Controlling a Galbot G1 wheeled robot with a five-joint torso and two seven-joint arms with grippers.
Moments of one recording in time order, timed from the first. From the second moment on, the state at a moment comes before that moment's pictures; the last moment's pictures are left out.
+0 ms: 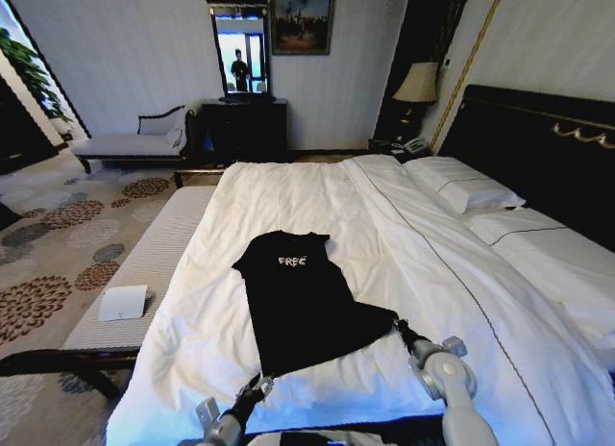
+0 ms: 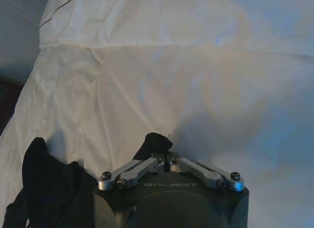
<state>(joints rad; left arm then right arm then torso) 1.76 -1.22 -0.27 -1.95 -0.90 0.17 -0.13 -1.43 1.43 0.81 1.90 1.40 -0.41 0.56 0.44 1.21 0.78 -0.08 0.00</state>
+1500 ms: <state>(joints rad) 2.01 -1.22 -0.41 -2.20 -0.87 0.09 -0.16 -1.69 1.47 0.63 2.14 1.10 -0.48 0.54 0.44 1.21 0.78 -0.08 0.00</state>
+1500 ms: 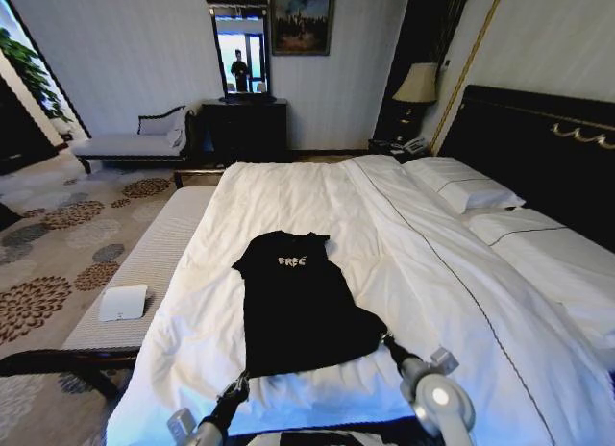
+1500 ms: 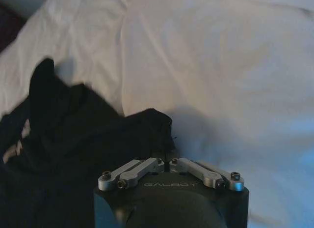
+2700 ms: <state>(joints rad) 2.37 -1.21 -0.52 -2.22 -0.78 -0.12 -0.22 -2.08 1.55 0.43 2.29 0.46 -0.66 0.62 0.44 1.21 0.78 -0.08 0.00</state>
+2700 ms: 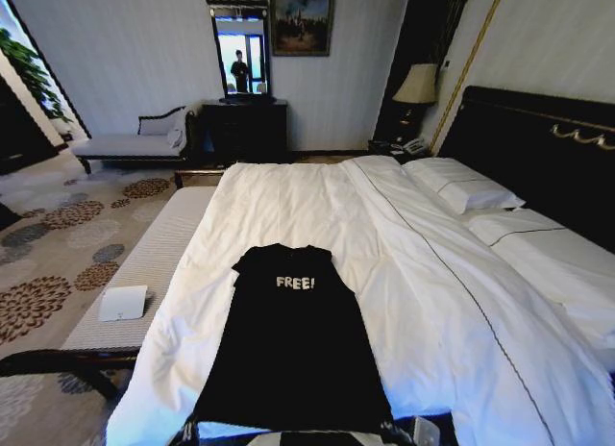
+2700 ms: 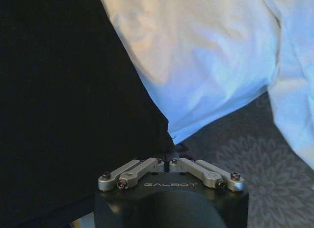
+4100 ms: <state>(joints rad) 2.28 -1.17 -0.49 -2.07 -0.73 0.06 -0.32 -2.00 1.53 0.42 2.06 0.31 -0.61 0.65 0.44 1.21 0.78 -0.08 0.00</state>
